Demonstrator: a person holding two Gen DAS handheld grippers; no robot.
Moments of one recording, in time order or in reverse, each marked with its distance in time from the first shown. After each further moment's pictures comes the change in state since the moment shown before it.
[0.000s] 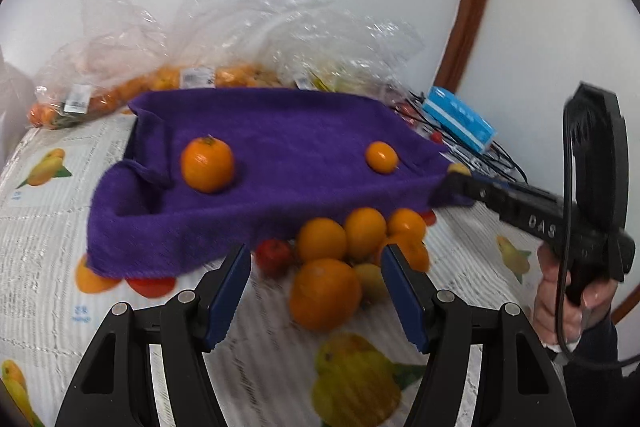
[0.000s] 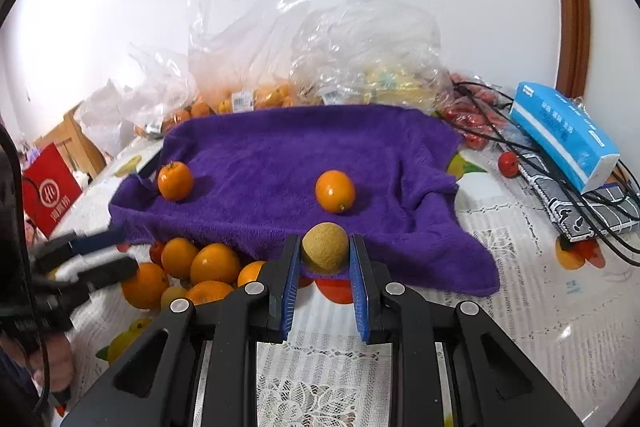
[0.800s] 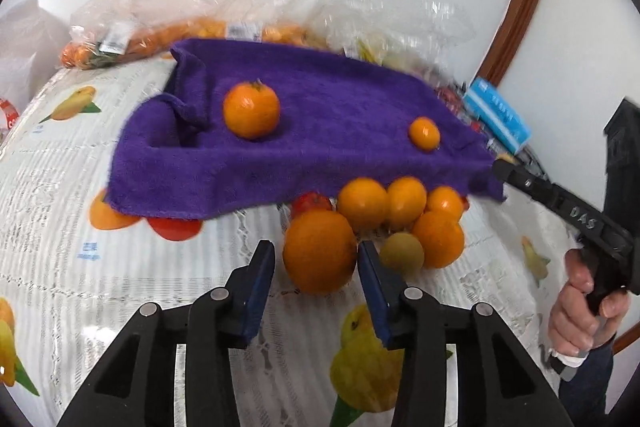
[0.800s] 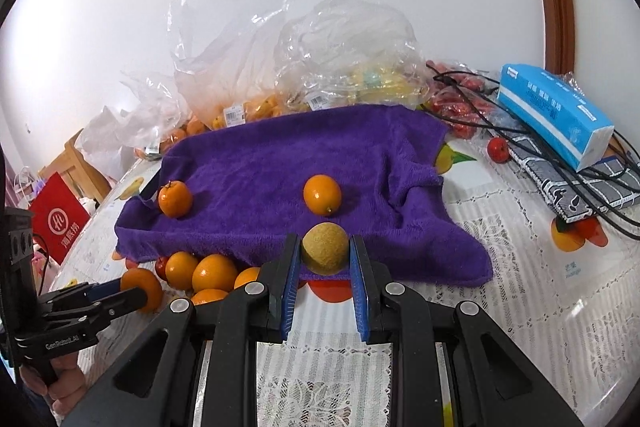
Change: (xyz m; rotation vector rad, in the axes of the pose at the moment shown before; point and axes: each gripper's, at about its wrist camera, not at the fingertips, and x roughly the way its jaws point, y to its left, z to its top) left arm 0.010 0.016 -0.012 -0.138 0.117 0.097; right arm -0.004 -0.015 0.000 0.090 0.003 0.026
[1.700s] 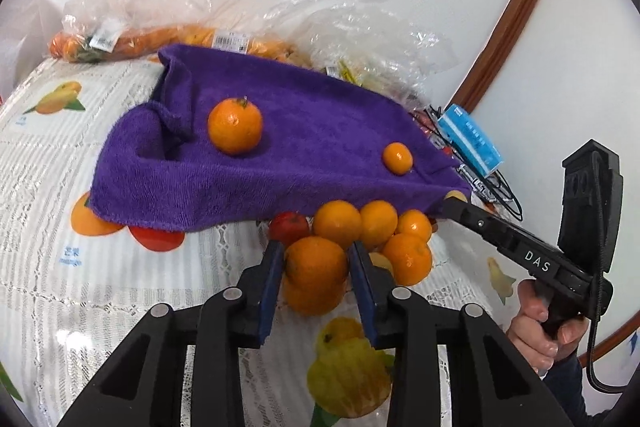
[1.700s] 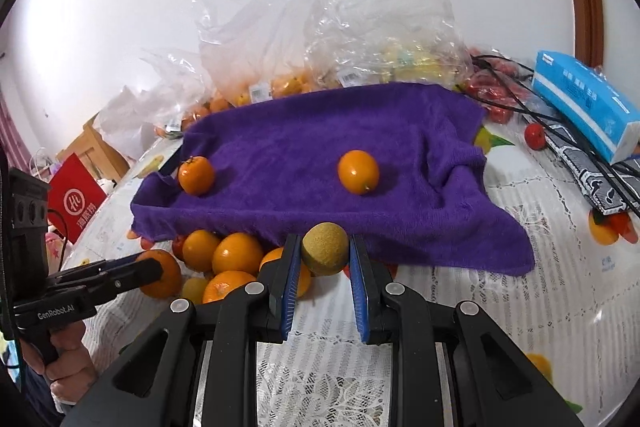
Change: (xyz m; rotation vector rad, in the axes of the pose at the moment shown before) left arm -0.012 0.007 0.002 -0.064 -0.083 -0.133; right arm 0.014 0.013 -0.011 -0.035 0.044 0.087
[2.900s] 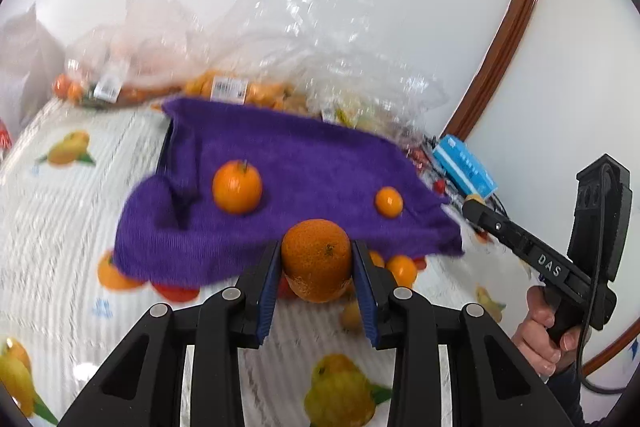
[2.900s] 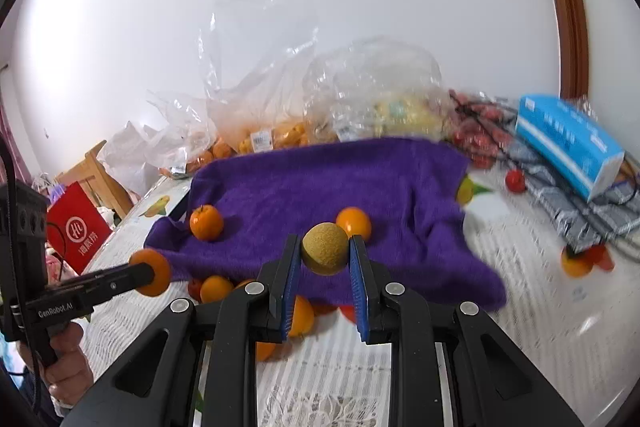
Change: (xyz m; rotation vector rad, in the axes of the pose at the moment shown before) left arm -0.027 -0.009 0.033 0.023 -0.086 0.004; right arm -0.033 0.006 0.025 0.001 -0.133 -0.026
